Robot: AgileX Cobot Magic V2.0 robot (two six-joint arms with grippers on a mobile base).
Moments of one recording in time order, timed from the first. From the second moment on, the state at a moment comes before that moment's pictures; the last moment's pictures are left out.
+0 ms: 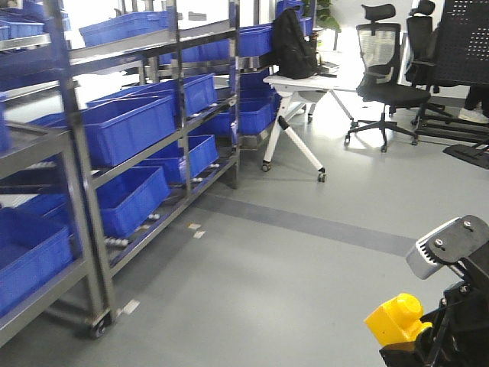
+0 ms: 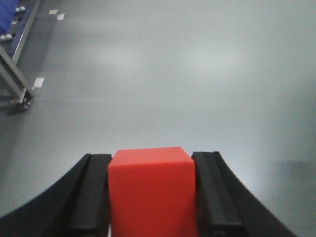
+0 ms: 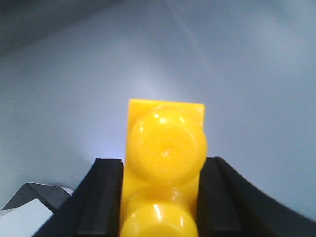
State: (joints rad) left arm -0.29 0.70 -0.76 -0.13 0.80 0.16; right arm 0.13 1.14 -0.97 0.43 0.90 -0.65
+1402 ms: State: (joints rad) left arm -0.29 0.70 -0.76 -0.13 0.80 0.16; right arm 0.13 1.14 -0.97 0.43 0.91 -0.65
